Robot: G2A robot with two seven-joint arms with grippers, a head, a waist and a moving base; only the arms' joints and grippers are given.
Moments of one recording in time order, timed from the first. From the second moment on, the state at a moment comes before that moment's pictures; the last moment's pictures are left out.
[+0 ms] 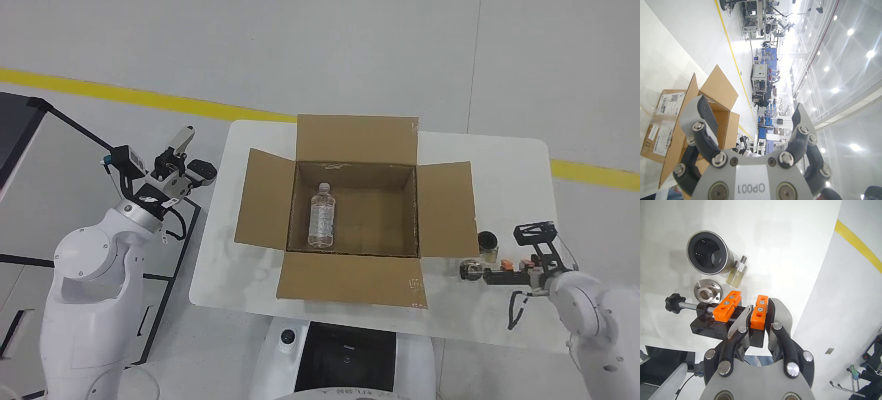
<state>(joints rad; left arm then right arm) 1.64 -1.14 -1.83 -1.99 -0.40 0.22 -0.53 -1.80 -0.99 1.74 -1.90 -1.19 -0.08 1.04</state>
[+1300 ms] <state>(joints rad) 1.64 -1.14 -1.83 -1.99 -0.40 0.22 -0.53 -1.70 -0.96 2.15 -2.22 -1.03 -0.12 1.14</state>
